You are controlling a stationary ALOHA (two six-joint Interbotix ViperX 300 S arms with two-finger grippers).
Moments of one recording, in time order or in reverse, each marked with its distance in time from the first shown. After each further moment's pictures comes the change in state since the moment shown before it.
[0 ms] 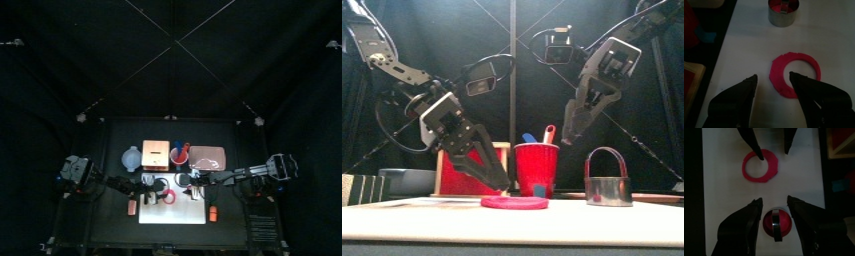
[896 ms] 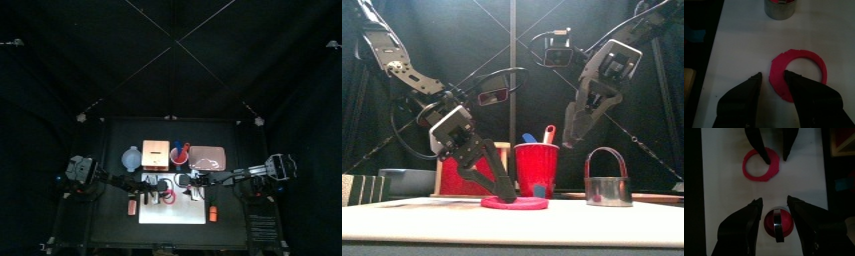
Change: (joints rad) left arm 0.029 0.054 -0.057 0.043 0.123 0.009; right arm 0.005 0.015 0.000 0.011 -0.003 0.002
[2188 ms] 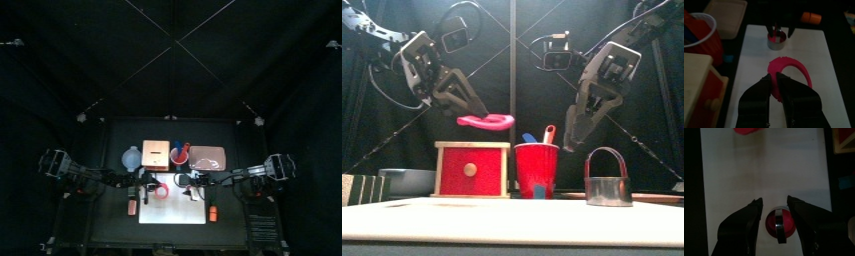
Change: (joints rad) left arm 0.041 -0.463 0.212 0.046 -0.038 -0.002; right arm -0.003 0.014 0.000 0.026 -0.003 0.000
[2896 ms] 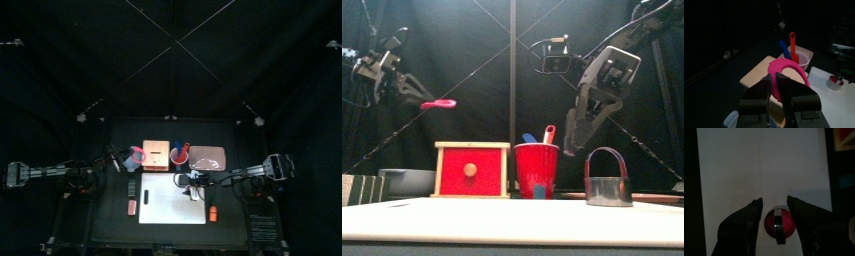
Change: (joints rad) left arm 0.423 -0.624 0.379 -0.026 -0.074 -0.005; right arm -0.005 0.017 0.000 -0.003 -0.002 0.000
